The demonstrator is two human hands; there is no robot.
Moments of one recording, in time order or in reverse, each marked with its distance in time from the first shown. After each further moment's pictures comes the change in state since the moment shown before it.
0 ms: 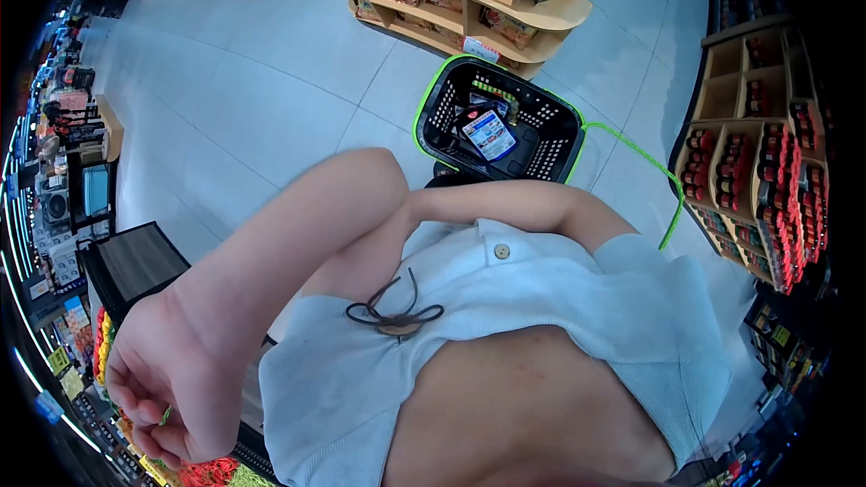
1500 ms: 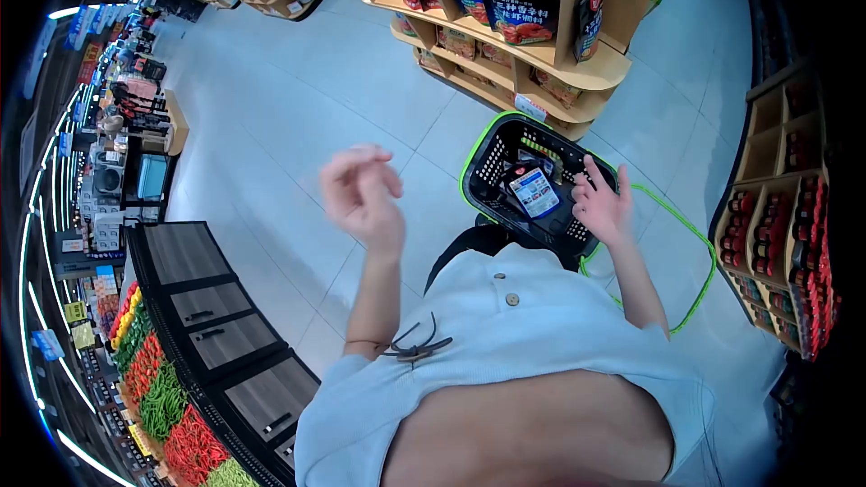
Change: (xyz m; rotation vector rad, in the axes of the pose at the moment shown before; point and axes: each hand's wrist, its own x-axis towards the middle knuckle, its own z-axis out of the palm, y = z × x) left_hand -0.116 0.045 -0.117 0.770 -0.889 -1.028; right_hand -0.236 -0.043 0.088 1.011 0.944 -0.872
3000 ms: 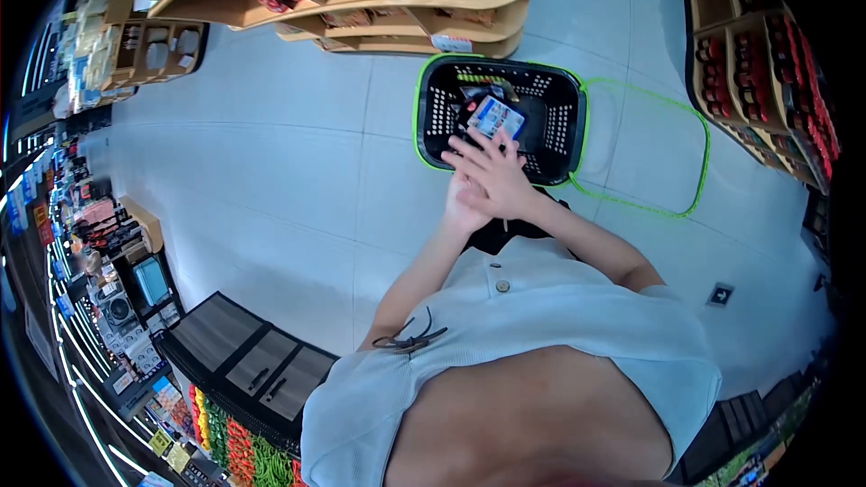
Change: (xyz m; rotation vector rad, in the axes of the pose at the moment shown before) left_hand -0.176 -0.138 0.073 -1.066 -0.349 -1.675; right_hand 0.051 0.084 -0.043 -2.441 0.294 -0.508
